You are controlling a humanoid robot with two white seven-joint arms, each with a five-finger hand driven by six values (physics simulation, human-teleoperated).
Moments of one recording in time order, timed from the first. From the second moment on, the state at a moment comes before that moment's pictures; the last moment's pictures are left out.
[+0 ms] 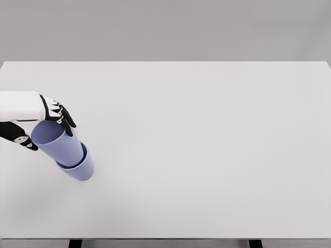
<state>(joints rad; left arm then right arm) -1.03 1.36 -1.11 -1.78 0.28 -0.61 -0.61 0.00 0.00 -0.20 0.05 -0.06 -0.07 0.09</state>
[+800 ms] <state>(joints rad) -1.03 1.36 -1.11 -1.78 0.27 -0.61 -0.61 0.00 0.00 -0.20 0.05 -0.06 -0.07 0.09</state>
